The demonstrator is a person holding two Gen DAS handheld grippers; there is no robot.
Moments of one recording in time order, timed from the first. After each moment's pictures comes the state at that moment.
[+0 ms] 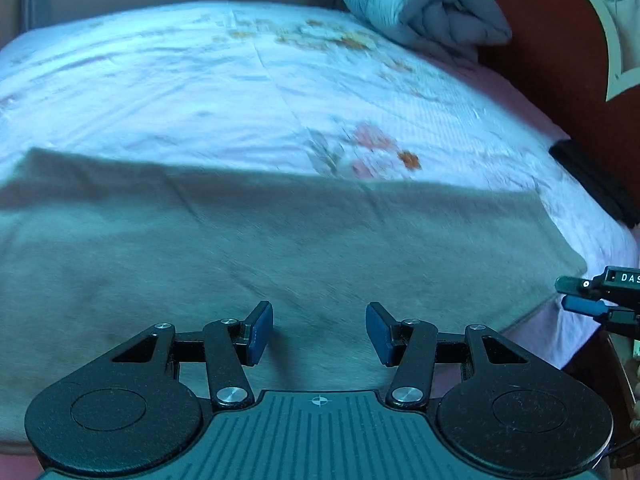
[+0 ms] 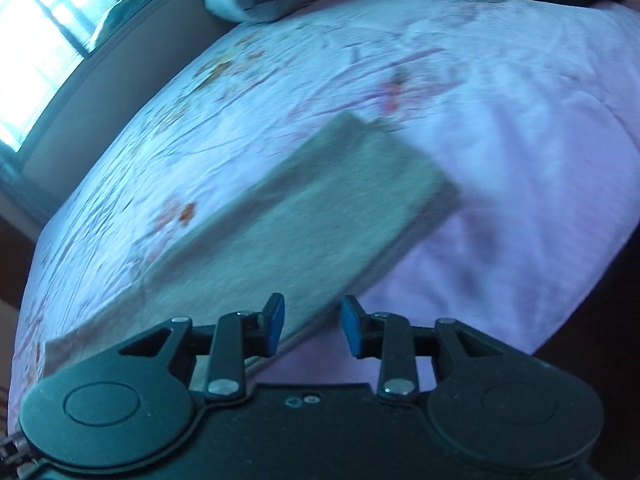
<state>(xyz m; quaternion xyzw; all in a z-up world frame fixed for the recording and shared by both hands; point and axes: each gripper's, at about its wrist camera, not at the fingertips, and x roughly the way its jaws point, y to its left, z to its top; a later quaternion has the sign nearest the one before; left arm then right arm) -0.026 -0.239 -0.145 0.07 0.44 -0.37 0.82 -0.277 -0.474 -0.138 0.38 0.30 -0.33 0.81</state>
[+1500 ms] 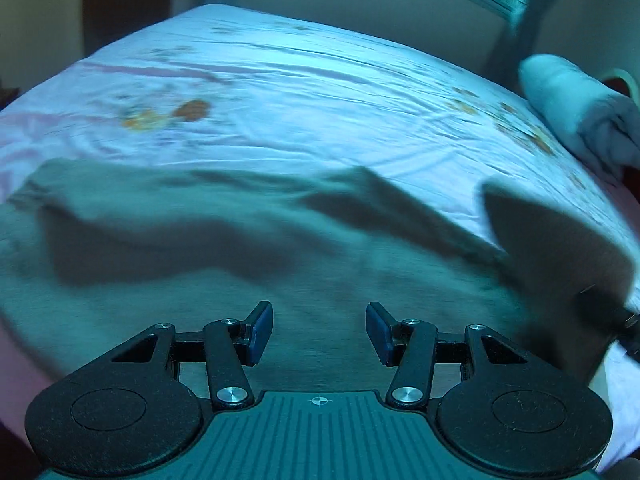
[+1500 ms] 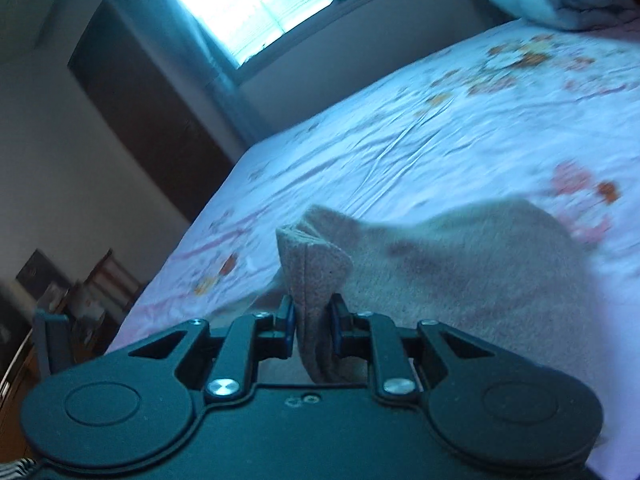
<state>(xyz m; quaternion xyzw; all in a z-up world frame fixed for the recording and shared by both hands) 0.080 -0.022 -0.138 -0.03 0.43 -0.16 0.89 -0.085 -0.265 -0.095 0.28 0.27 -0.01 0.92</state>
